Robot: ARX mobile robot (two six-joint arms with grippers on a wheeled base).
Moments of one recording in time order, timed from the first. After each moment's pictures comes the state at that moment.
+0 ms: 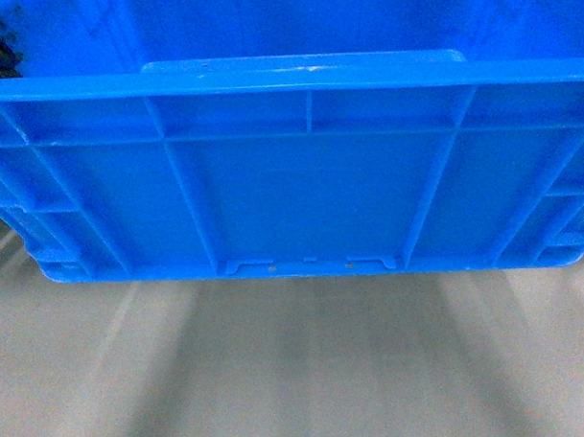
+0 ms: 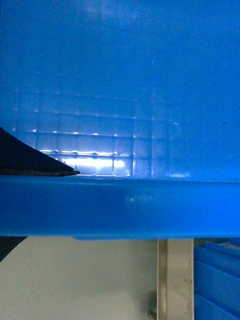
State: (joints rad) left arm -0.14 1.41 1.05 -0.16 -0.08 -0.13; right arm 0.16 1.48 1.12 -0.21 0.05 0.11
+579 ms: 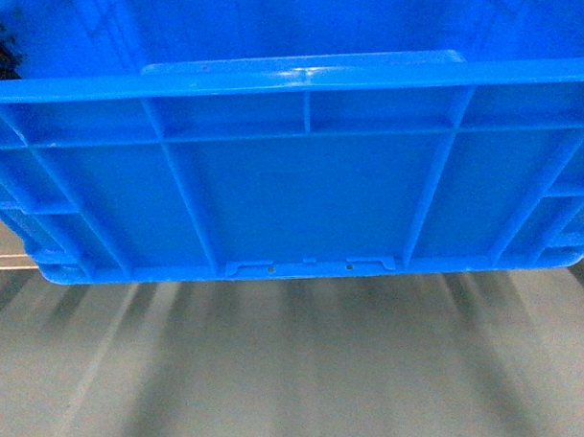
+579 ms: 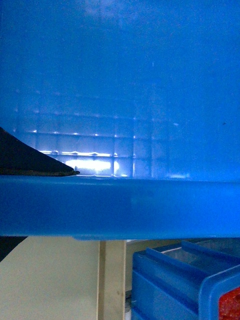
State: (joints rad) left arm -0.14 1.41 1.05 -0.16 -0.08 -0.13; right arm 0.16 1.48 1.12 -0.21 0.05 0.11
